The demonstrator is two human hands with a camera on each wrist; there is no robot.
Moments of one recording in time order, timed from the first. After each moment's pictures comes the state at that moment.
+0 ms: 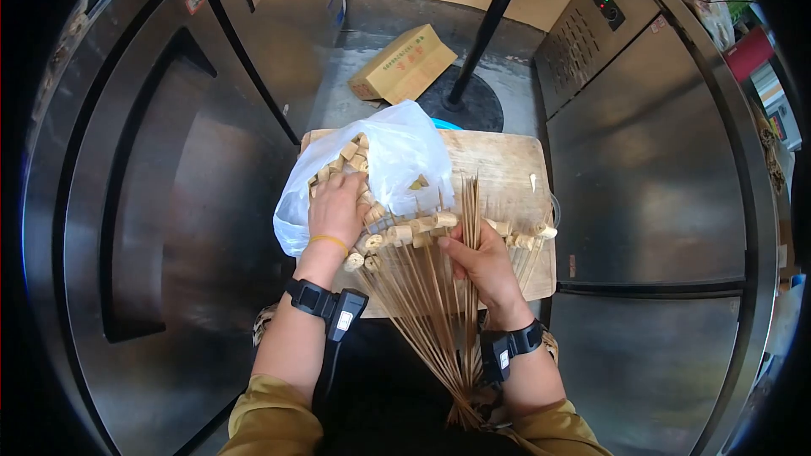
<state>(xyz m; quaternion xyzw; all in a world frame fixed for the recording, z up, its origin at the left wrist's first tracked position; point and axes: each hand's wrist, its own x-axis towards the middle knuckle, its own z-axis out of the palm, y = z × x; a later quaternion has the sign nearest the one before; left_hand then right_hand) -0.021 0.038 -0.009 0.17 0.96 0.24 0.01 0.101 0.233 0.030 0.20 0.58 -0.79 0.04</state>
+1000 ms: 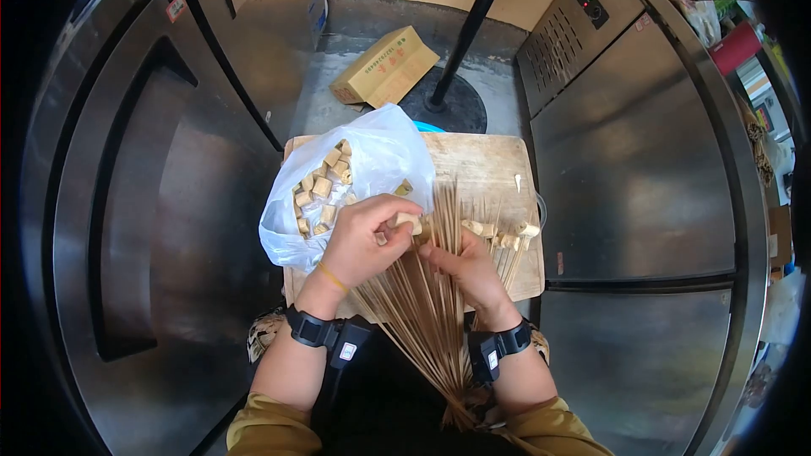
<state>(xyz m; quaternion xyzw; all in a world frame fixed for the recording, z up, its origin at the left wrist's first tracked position) 0.009 0.070 0.040 0.32 0.74 0.59 0.05 0.100 0.233 0.027 0.16 0.60 -0.78 0.05</state>
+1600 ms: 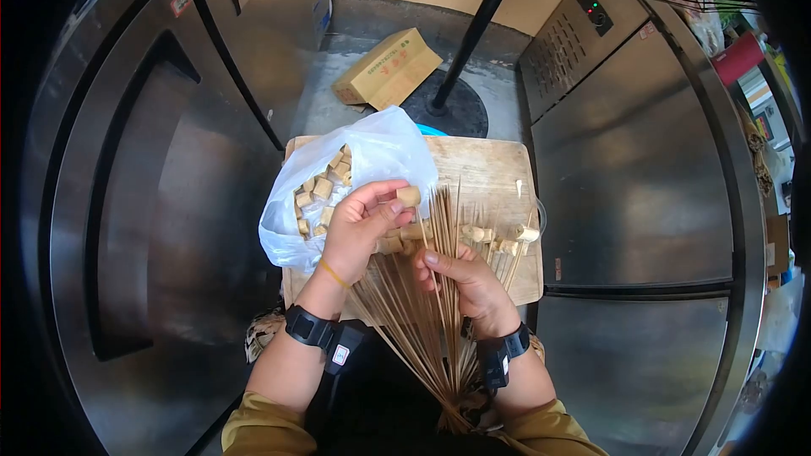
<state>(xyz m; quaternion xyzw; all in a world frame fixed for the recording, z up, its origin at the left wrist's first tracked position) 0.005 0.076 0.024 0.08 0.50 0.83 0.25 0.101 0.229 0.039 0.19 0.42 -0.87 0.17</state>
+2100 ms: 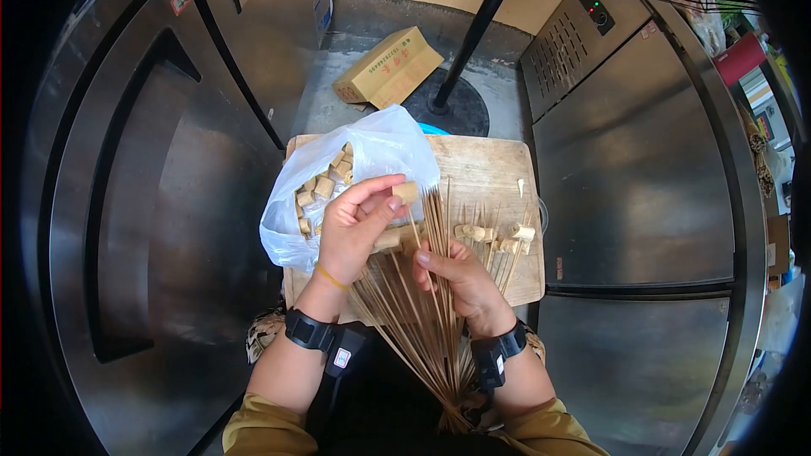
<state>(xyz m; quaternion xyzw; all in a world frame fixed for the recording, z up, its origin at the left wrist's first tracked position) 0.006 0.070 0.035 0.11 0.54 0.82 0.18 0.096 0.221 0.029 0.17 0.44 -0.87 0.16</state>
